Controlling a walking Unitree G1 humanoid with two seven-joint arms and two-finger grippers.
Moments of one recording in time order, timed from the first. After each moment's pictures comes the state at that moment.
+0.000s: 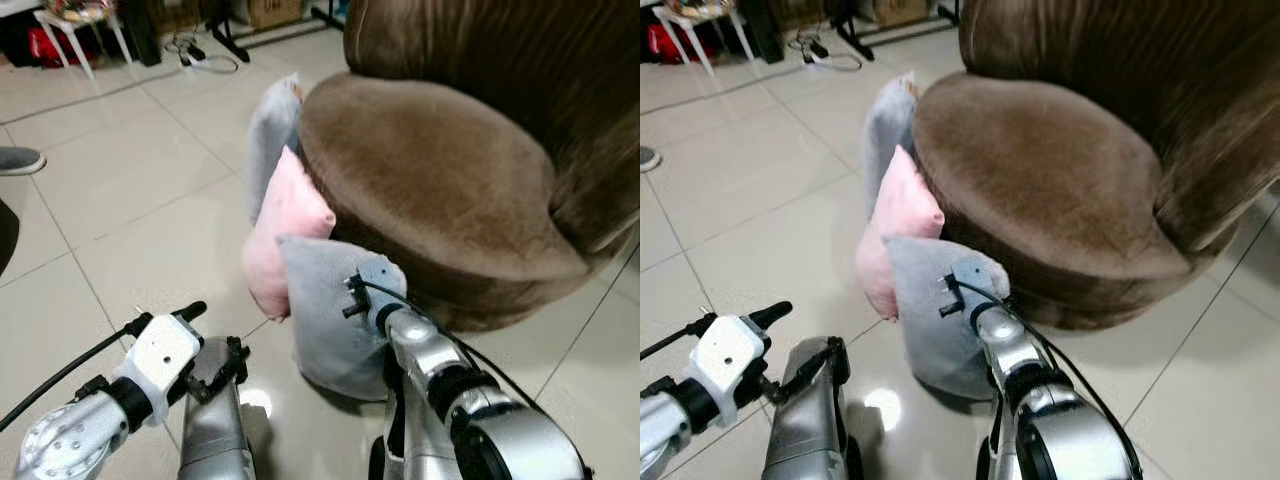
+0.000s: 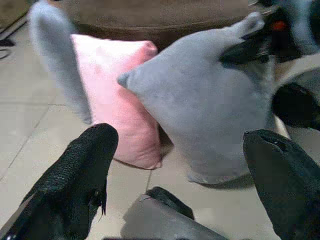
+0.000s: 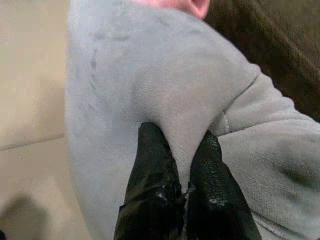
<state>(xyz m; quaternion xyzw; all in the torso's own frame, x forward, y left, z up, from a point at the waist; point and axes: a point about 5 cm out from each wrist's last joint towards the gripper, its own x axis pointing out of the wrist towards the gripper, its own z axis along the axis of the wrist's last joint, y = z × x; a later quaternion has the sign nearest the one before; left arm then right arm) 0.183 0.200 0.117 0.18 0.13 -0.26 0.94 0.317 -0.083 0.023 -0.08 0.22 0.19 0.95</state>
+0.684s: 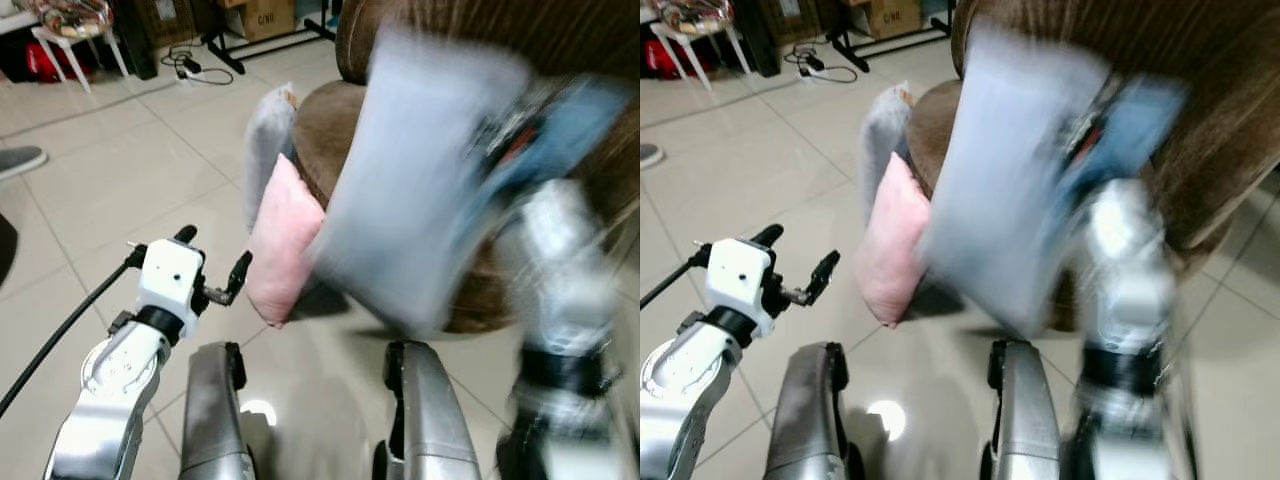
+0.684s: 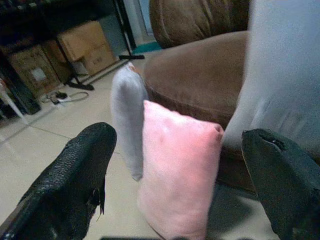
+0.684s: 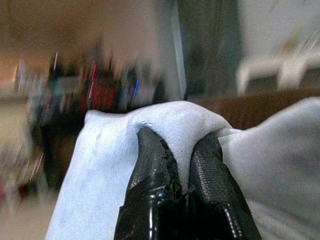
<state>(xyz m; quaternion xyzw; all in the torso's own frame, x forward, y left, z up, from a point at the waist) 0.246 0.185 0.143 0.13 0.00 -0.14 0.98 0.325 -0.182 0.292 0.08 -0.25 0.00 0.97</state>
